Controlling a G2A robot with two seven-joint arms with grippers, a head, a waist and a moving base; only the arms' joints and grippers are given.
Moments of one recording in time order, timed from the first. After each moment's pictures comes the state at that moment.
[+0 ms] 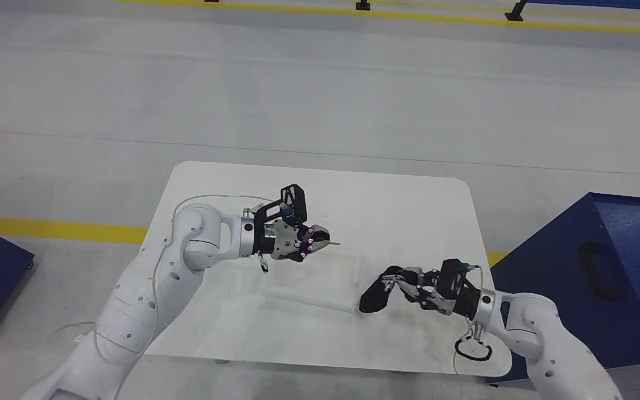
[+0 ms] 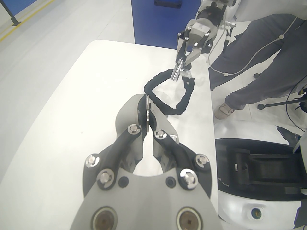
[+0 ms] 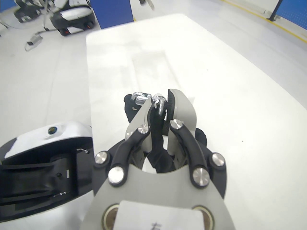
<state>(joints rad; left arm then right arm) 0.64 -1.17 -0.86 -1.26 0.82 -1.01 -0.37 -1.37 -0.87 1.37 -1.58 -1.13 -0.84 0.01</state>
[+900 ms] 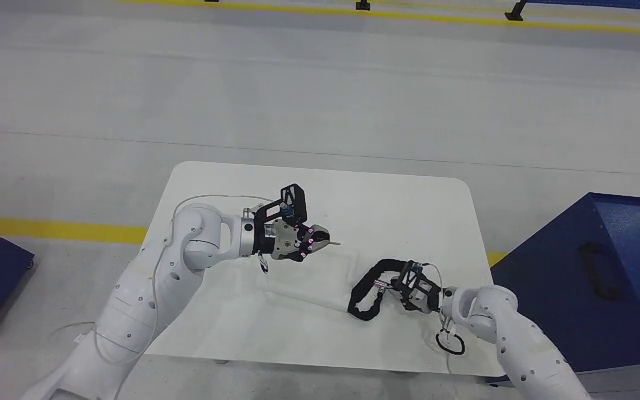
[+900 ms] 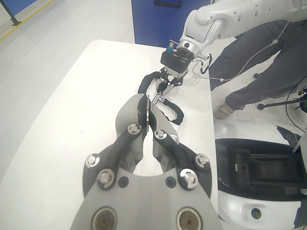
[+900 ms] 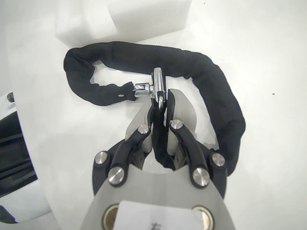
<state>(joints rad) 0.64 -1.17 -0.86 -1.26 0.82 -1.01 -0.37 -1.14 -0.94 1.11 -1.26 -1.22 -0.76 0.20</state>
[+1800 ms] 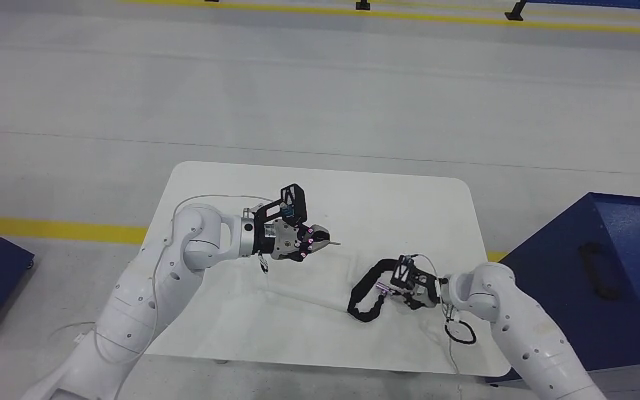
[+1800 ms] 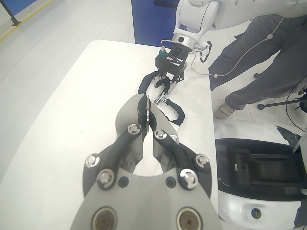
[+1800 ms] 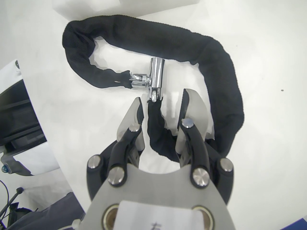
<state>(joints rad) 0.64 -1.17 -0.86 -1.26 0.82 -1.01 -0.37 -1.04 -0.94 1.08 -1.30 -1.09 -0.84 0.61</state>
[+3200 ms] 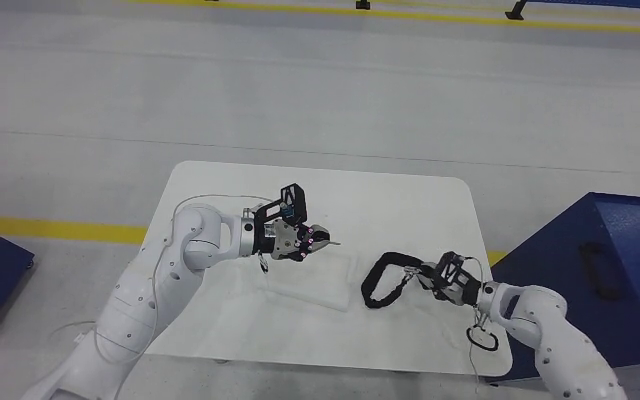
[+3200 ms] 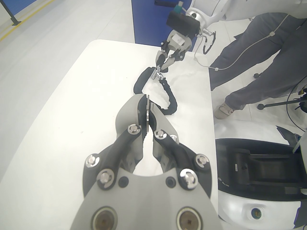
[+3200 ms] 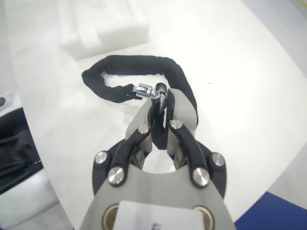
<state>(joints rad) 0.64 -1.17 -0.86 -1.26 0.82 -1.01 -0.37 -1.36 -0.86 1.43 -1.47 -1.28 -0.77 0.04</state>
